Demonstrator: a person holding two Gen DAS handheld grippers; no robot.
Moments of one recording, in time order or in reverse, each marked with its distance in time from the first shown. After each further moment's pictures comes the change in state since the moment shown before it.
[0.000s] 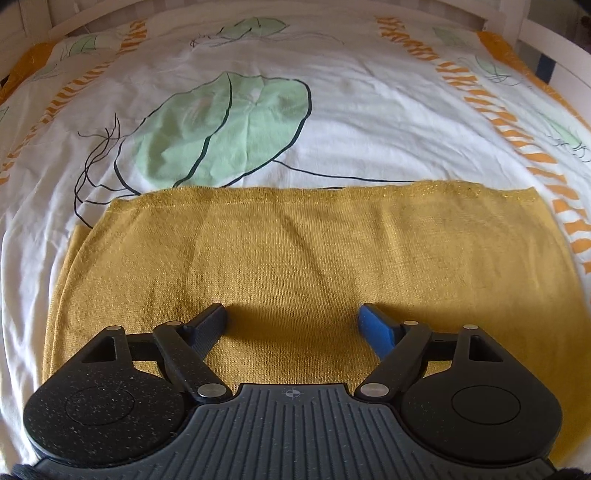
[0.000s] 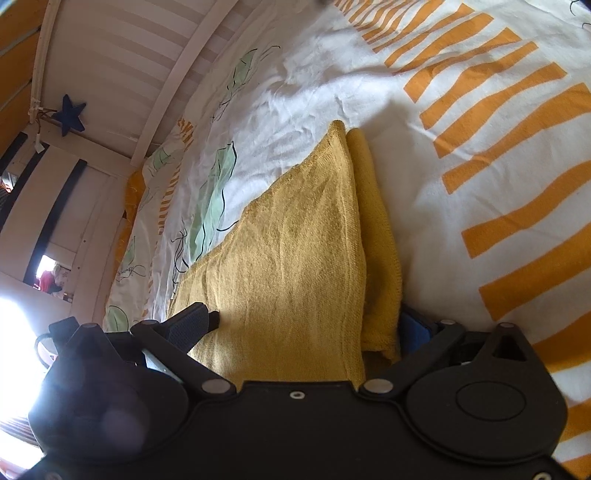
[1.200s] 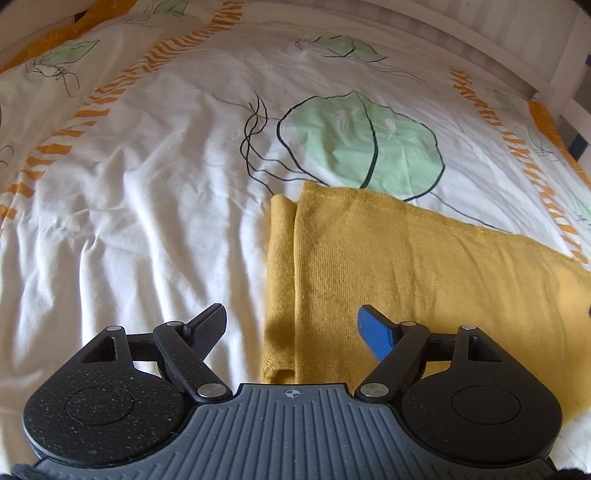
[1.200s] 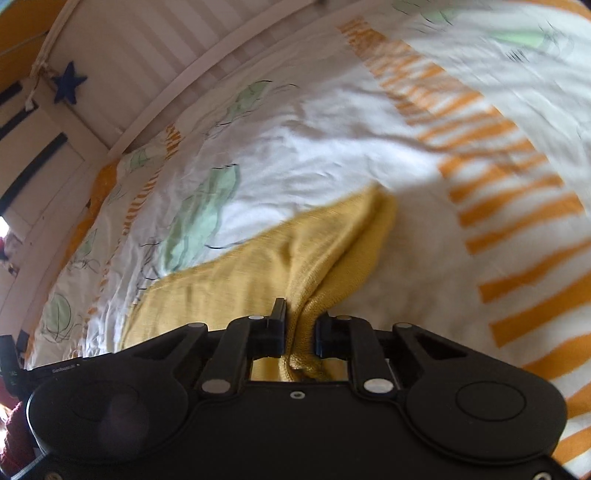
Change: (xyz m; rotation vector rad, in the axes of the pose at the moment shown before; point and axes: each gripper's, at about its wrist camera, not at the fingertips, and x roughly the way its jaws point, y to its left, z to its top) left arm -0.052 0.169 -0.026 -0.203 -0.040 -0.040; right arm -0.010 0.079 -0.016 -0.231 -0.147 -0.220
